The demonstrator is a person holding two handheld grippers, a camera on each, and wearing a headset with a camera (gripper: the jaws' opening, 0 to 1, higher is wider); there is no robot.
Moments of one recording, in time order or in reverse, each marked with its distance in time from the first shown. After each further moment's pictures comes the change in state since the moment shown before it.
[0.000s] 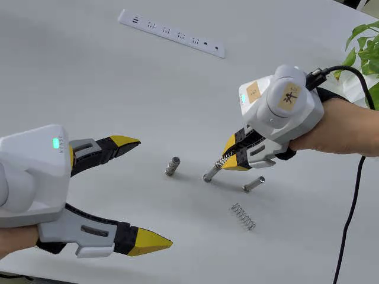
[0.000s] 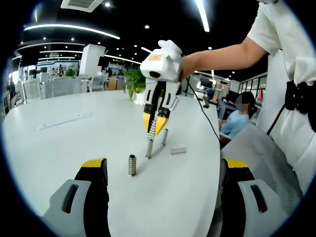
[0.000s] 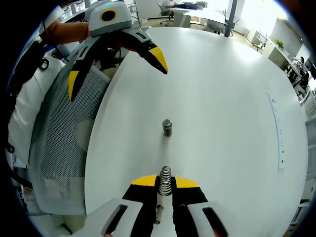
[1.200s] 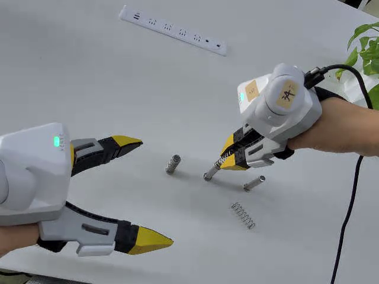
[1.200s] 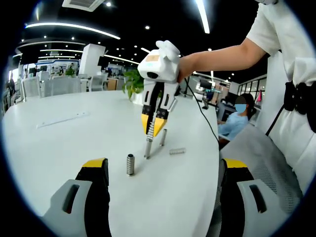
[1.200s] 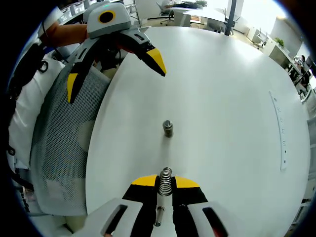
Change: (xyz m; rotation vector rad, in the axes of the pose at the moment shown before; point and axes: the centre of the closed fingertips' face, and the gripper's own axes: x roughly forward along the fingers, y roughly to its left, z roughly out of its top) left arm 0.001 -0.001 -0.002 -0.013 -0.007 -0.010; right arm 0.004 -0.001 0.002 0.007 0.002 0.017
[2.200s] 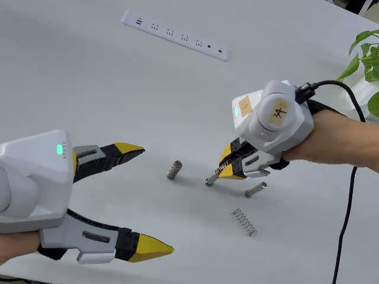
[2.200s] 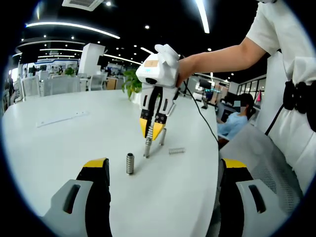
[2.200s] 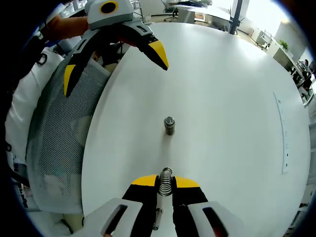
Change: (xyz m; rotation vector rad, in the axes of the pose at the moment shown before) left arm 0.001 0.000 -0.002 -0.004 0.004 -0.006; right arm 0.015 0.000 -0.004 -0.032 0.029 0.003
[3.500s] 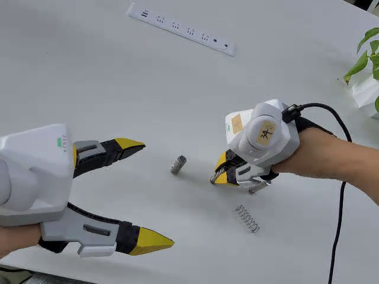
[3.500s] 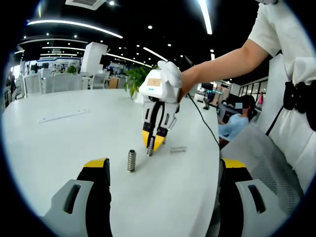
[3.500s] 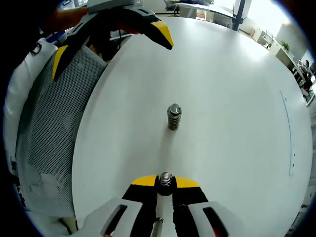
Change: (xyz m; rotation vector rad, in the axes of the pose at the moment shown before) left arm -0.004 0.004 -0.004 -0.019 -0.005 0.015; right arm 0.034 0.002 -0.009 -0.012 0.005 -0.010
